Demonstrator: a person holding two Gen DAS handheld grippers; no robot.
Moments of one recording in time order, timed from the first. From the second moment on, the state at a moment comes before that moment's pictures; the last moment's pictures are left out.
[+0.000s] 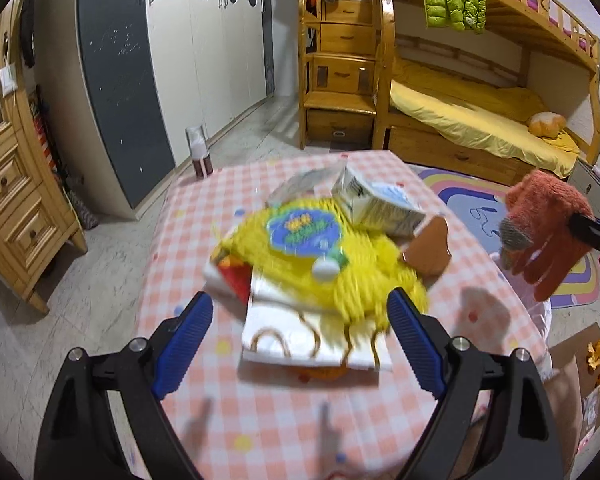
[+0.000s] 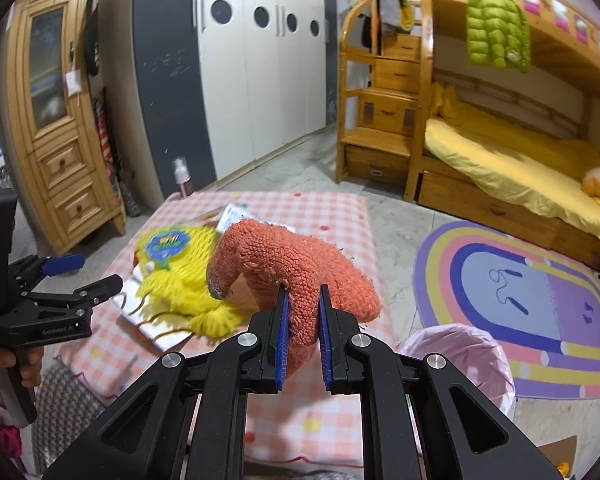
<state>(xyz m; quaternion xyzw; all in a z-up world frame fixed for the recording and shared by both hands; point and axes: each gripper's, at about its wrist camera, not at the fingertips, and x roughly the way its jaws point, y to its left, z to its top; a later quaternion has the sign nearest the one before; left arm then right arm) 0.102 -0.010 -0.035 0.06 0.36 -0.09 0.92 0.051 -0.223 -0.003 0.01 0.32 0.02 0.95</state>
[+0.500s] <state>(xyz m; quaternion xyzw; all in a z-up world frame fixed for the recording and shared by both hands) 0.222 -0.039 -0.053 0.11 0.40 -0.12 0.90 0.112 -0.237 -0.009 0.02 0.32 0.01 0.95</state>
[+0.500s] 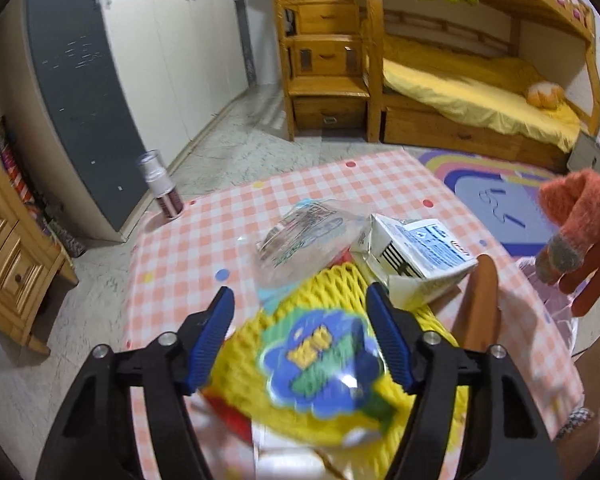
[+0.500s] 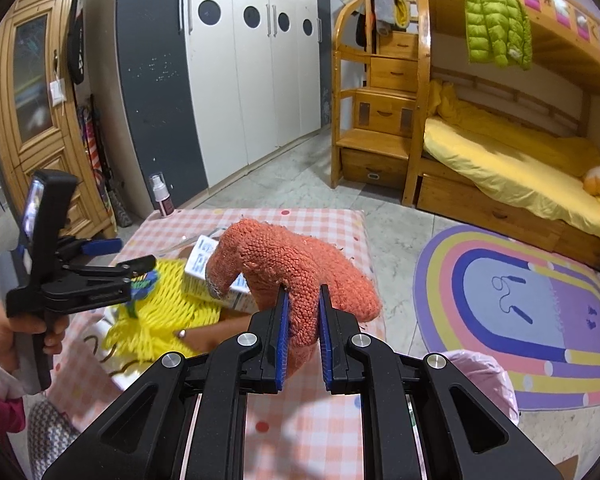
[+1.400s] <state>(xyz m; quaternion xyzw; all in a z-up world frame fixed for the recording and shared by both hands) 0.171 -0.021 0.031 0.05 0.29 -0.18 0.94 0.074 -0.261 0.021 0.04 0.27 -0.01 0.96</state>
